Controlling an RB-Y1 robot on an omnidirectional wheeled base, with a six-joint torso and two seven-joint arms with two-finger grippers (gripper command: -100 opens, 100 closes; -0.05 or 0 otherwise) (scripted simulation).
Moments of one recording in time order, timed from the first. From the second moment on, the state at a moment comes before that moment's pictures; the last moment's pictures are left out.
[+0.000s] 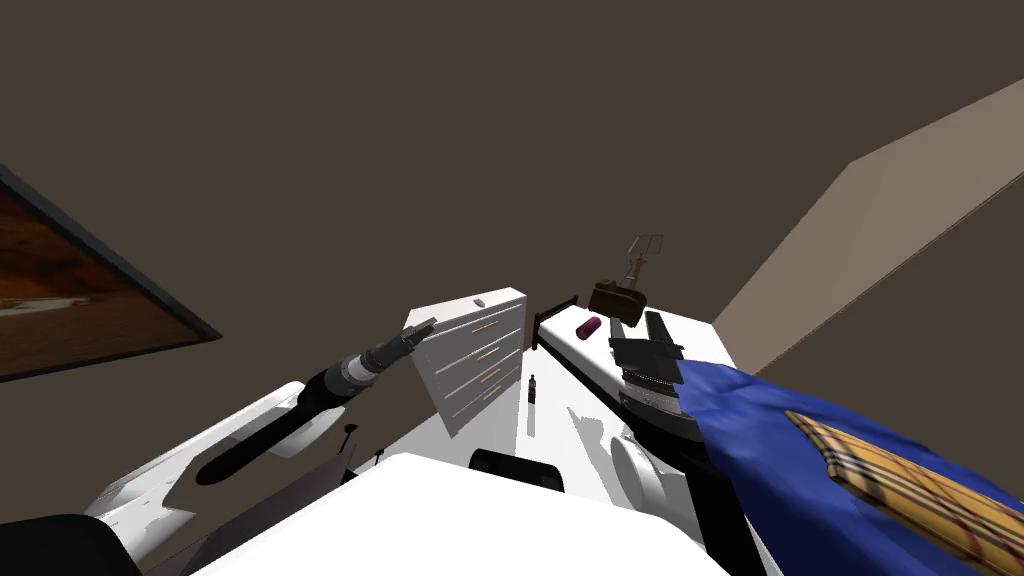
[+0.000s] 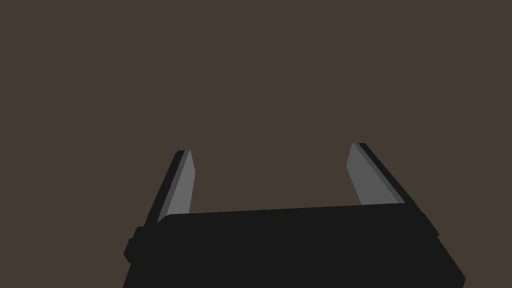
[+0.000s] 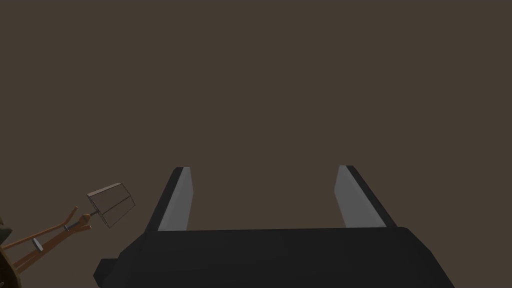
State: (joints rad) left arm 0.60 0.80 0.32 -2.07 -0.19 -0.80 0.02; right arm 0.47 0.03 0.02 -2.33 -0.04 -0.47 -0.10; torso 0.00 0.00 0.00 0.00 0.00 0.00
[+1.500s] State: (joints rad) left arm 0.62 1.24 0.44 -1.89 -0.41 -0.97 -0.09; right arm 0.47 0.03 0.02 -2.33 -0.04 -0.47 -0.10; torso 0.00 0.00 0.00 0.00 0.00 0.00
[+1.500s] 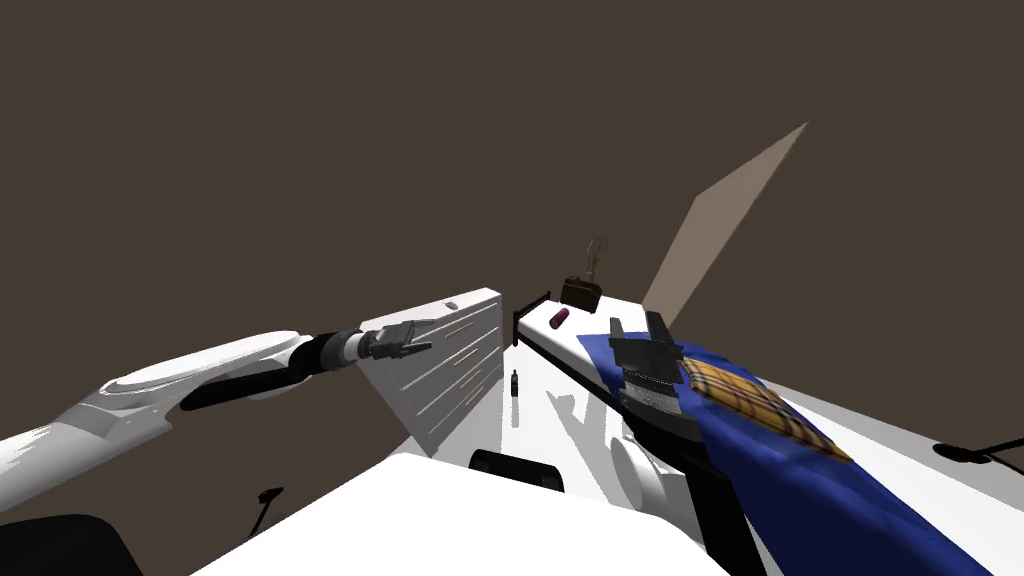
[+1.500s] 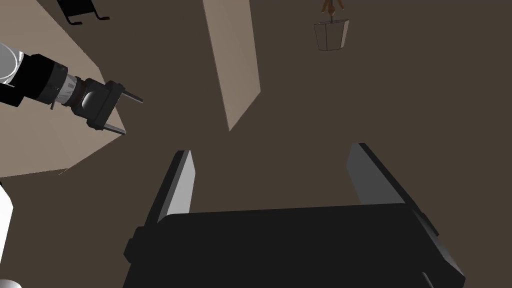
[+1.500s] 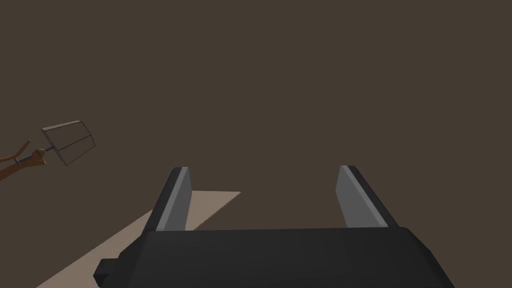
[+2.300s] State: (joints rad) left arm 0.64 1.46 0.47 -1.78 -0.53 -1.05 -0.18; right arm 0.47 0.03 0.02 -2.33 -0.04 -0.47 -0.10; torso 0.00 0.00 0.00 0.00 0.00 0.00
